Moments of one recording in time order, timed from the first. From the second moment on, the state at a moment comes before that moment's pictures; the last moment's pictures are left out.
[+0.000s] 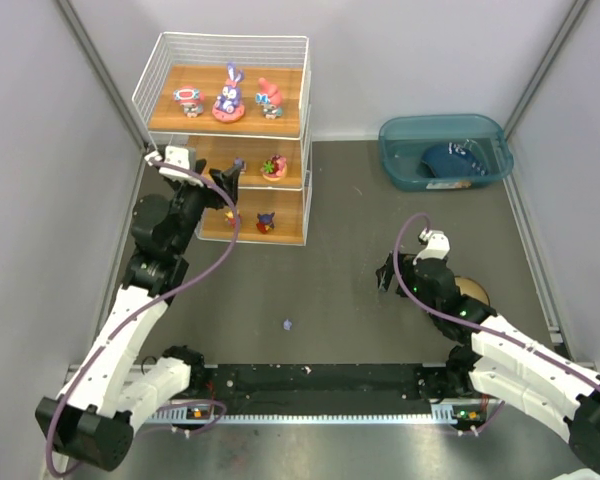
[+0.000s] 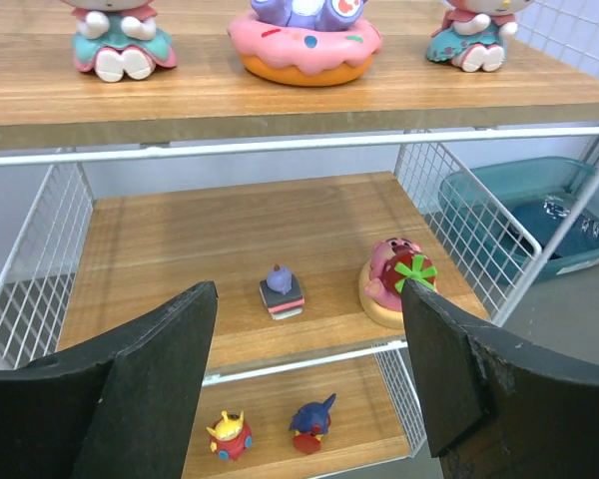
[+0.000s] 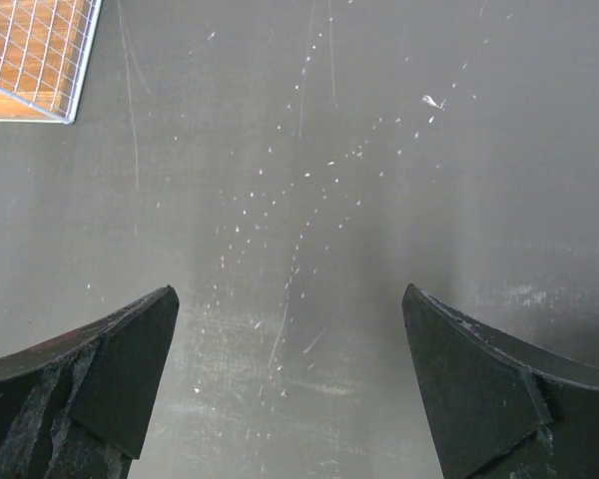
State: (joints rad) left arm -0.28 0.94 0.91 0.18 0.03 -0.08; right arm 0.64 0.77 0.33 -0.09 0.33 0.55
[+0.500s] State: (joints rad) left arm -0.30 0.62 0.69 -0.10 0.04 -0.18; right arm 0.64 0.76 0.33 -0.09 0.32 0.55
